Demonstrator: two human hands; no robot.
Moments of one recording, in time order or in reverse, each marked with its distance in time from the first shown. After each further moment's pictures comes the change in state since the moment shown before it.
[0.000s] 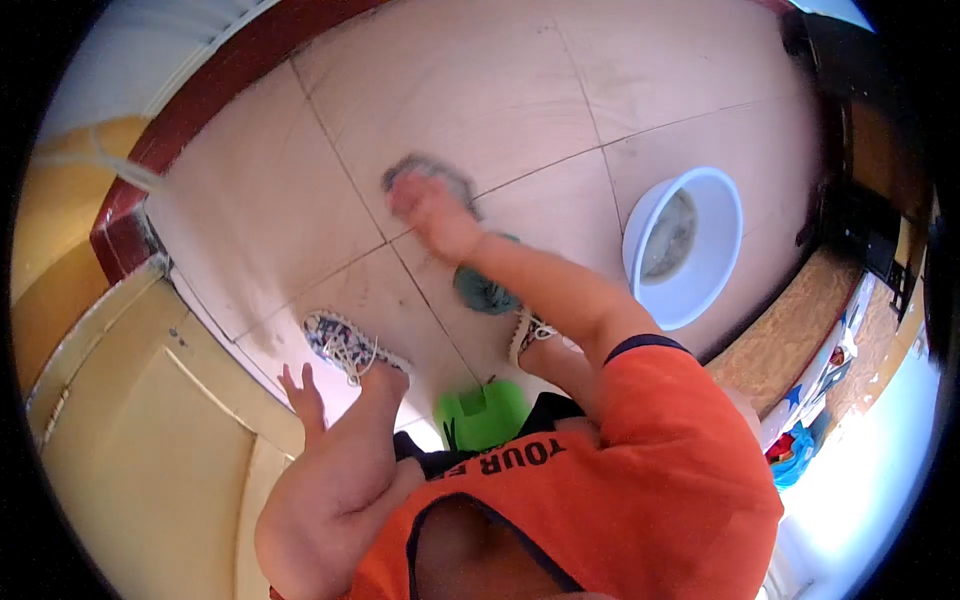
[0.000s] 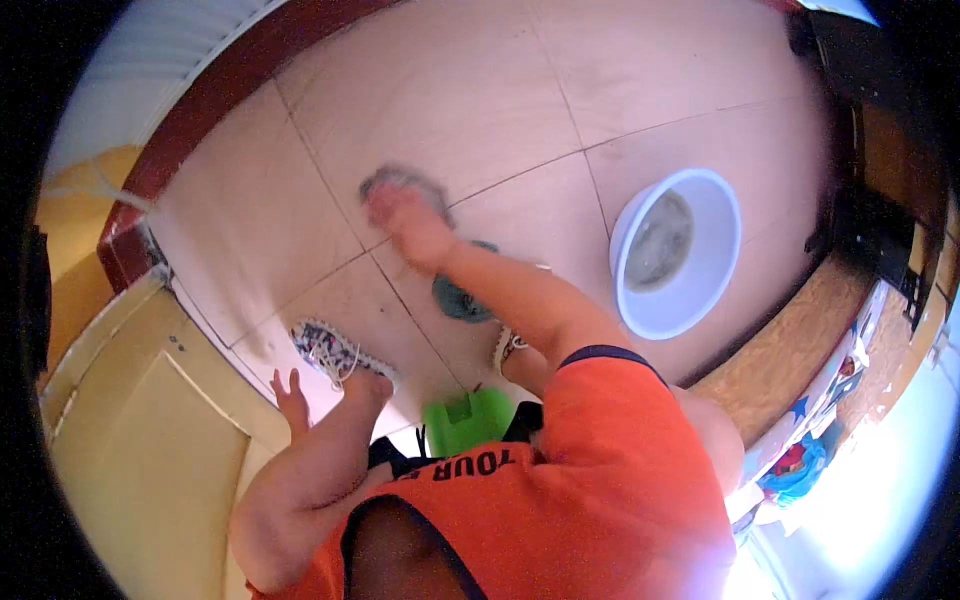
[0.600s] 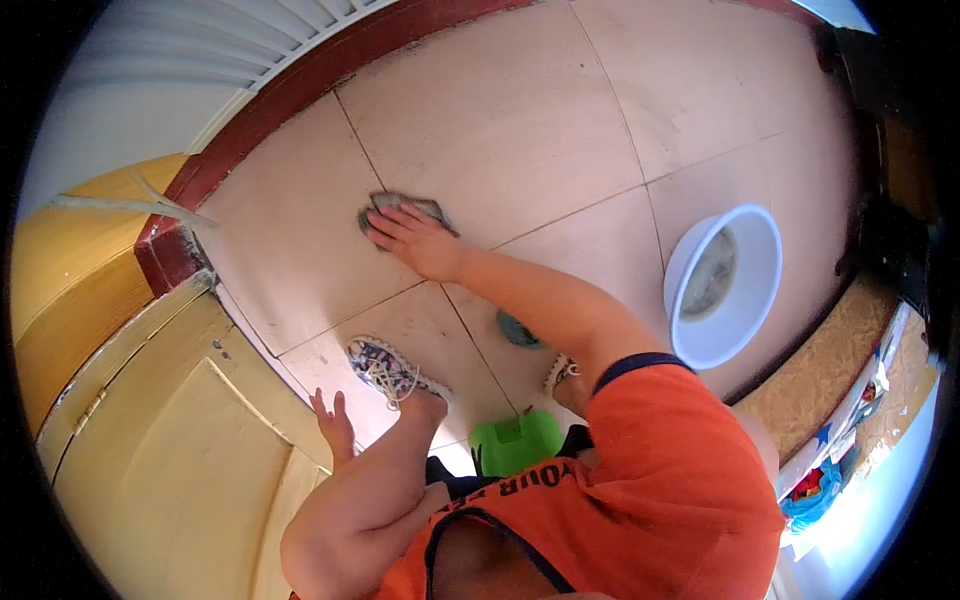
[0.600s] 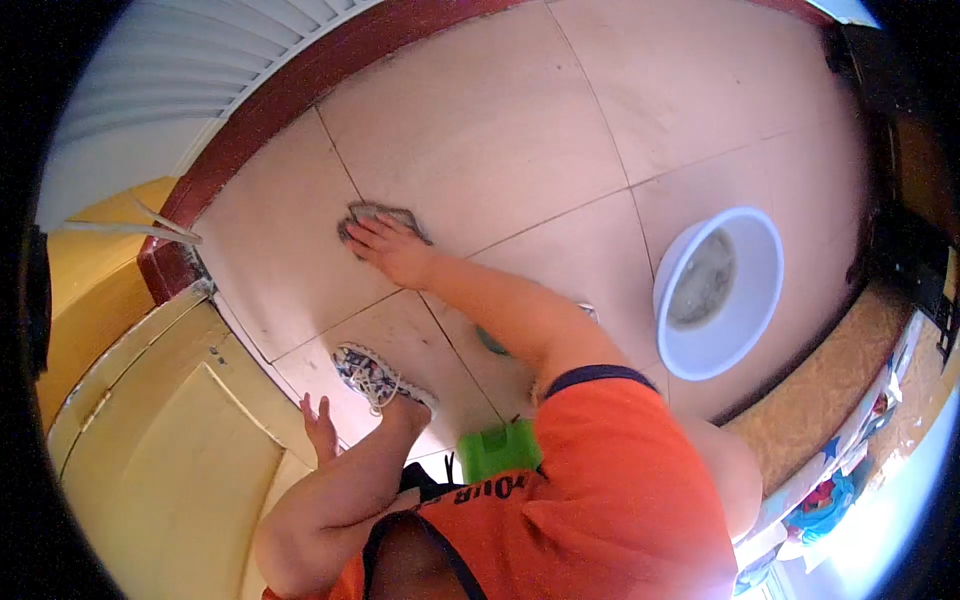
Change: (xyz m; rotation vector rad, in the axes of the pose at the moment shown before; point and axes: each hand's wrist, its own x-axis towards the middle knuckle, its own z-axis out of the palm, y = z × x) left_hand -0.017 0.026 -0.028 -0.059 0.005 0.010; right_hand 0.083 -0.029 0.038 0.142 0.074 -0.323
